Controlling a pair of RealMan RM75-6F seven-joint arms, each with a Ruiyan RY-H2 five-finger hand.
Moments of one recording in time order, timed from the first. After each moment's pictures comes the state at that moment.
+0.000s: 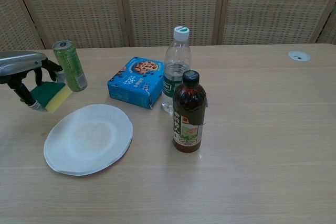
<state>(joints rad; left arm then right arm) -0.69 -1.45 -0.01 -1.07 1.45 0.91 -0.19 0.09 -1.16 0.11 -1.57 -1.39 1.46 -0.11</state>
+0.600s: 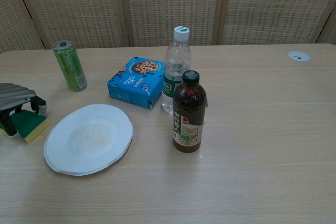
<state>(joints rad) -0.66 -1.66 0.10 -0.67 1.53 0.81 -0.25 0.10 -1.17 0.12 -1.57 -1.38 1.45 -0.13</state>
